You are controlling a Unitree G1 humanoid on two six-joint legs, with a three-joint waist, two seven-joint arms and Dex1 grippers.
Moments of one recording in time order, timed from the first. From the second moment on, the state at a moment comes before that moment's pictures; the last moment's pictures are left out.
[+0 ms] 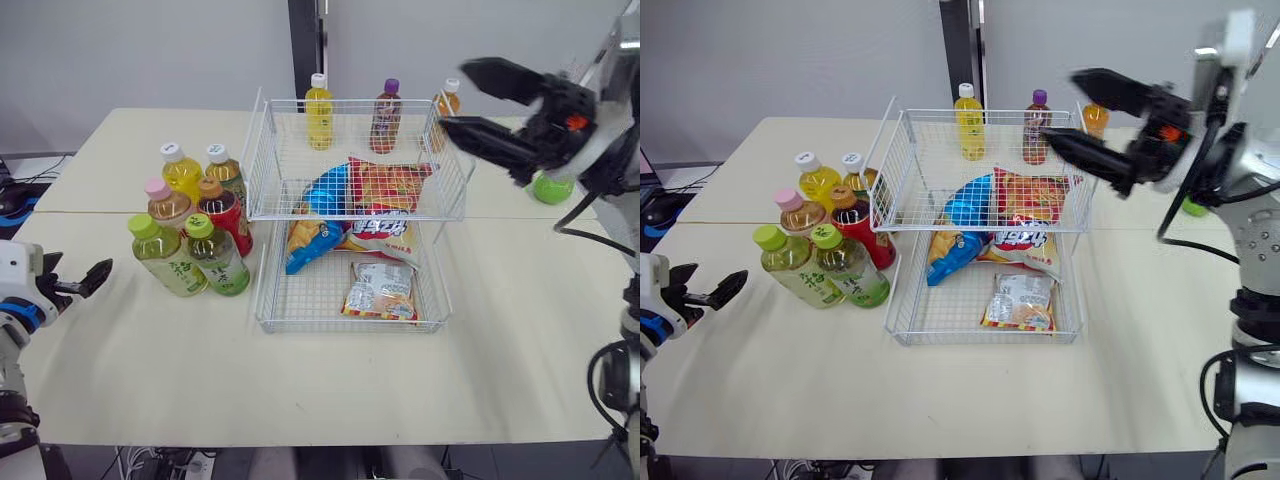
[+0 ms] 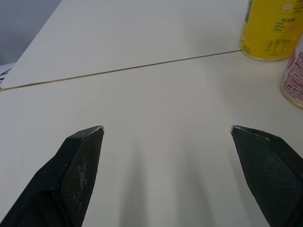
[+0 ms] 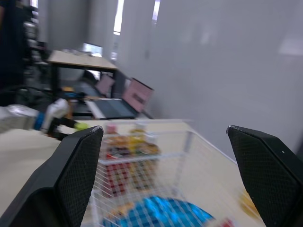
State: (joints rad) left arm -0.33 0.90 0.50 0.79 -0.31 -0.02 -0.78; right arm -0.89 -0.71 -0.15 -0.27 0.93 0.69 0.87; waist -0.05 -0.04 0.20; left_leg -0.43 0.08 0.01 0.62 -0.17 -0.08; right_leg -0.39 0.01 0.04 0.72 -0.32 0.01
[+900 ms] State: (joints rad) left arm 0.50 0.62 0.96 -0.44 -0.88 0.51 -0.73; right arm -0.91 -0.52 -0.01 -0.26 0.84 0.56 1.04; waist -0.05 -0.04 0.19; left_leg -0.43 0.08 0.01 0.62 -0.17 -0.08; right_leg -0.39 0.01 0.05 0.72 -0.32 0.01
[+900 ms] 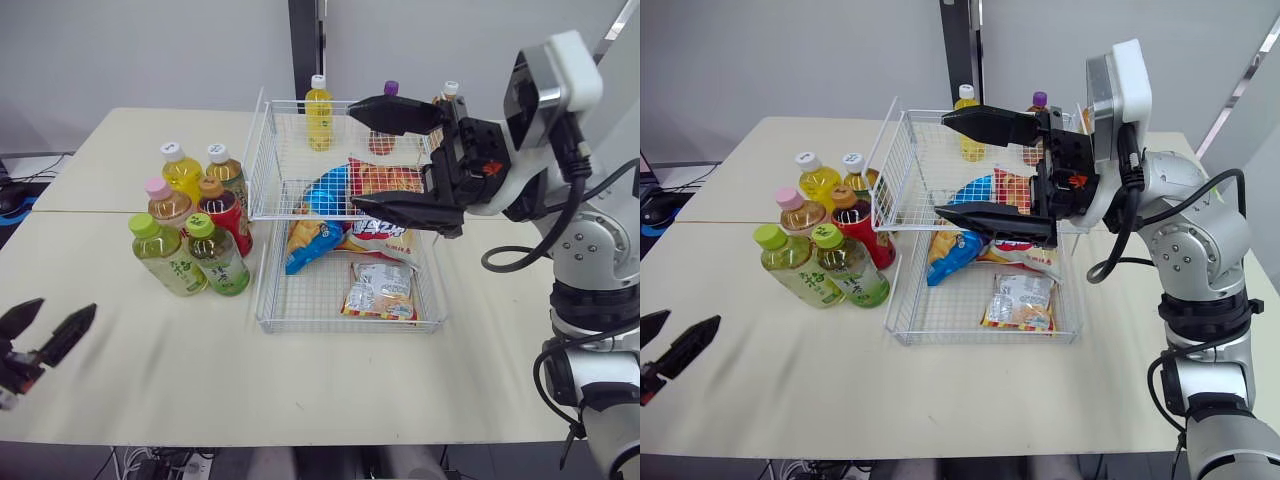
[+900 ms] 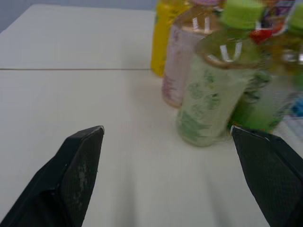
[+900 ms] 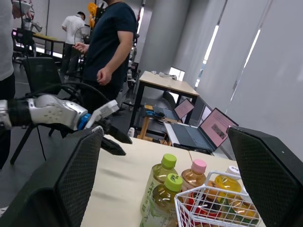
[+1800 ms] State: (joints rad) left arm -0.08 0.62 0.51 -0.35 -0.61 0.51 -0.36; right arm -0.91 -0.55 -0.02 -0.33 0.82 0.60 0.96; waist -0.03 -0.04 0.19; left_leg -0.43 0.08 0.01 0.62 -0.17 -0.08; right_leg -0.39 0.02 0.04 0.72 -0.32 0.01
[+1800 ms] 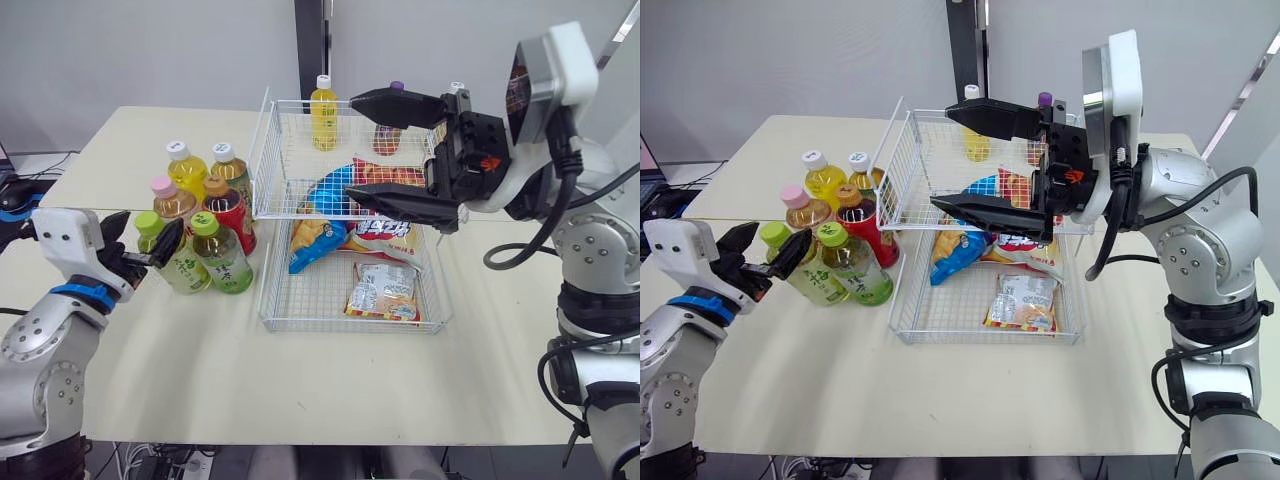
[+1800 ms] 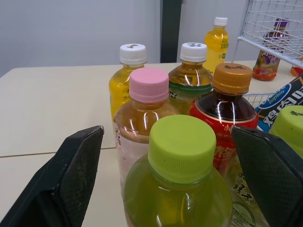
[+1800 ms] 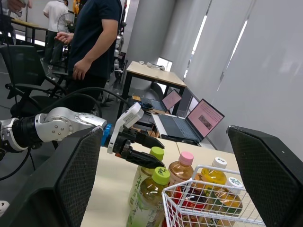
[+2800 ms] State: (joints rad) left arm -0.10 0.74 0.62 -0.34 -0.75 0.61 -0.49; right arm -0.91 -0.55 -0.02 -0.31 0.80 0.57 0.96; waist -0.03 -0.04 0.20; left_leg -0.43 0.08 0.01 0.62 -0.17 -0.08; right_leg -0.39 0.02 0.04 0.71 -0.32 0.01
